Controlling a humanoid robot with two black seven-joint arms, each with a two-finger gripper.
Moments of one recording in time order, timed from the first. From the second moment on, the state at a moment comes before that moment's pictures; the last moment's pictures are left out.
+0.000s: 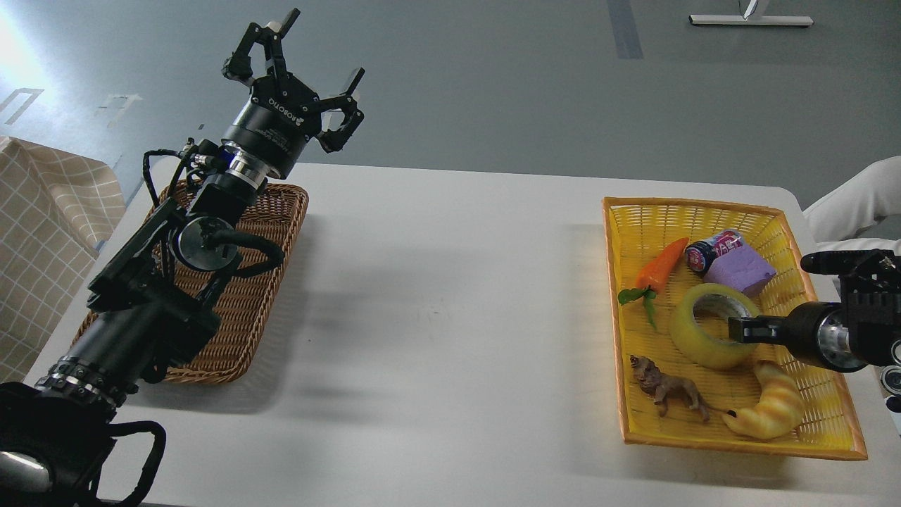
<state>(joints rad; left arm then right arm) -0.62 0.22 -1.17 -0.95 0.24 -0.49 -0.20 0.57 -0.84 0.53 1.35 -1.59 0.49 -0.27</state>
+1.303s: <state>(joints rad) -0.62 0.21 -1.17 -0.94 0.24 -0.49 -0.20 0.70 -0.98 0.65 1.57 -1.55 0.49 -0.27</state>
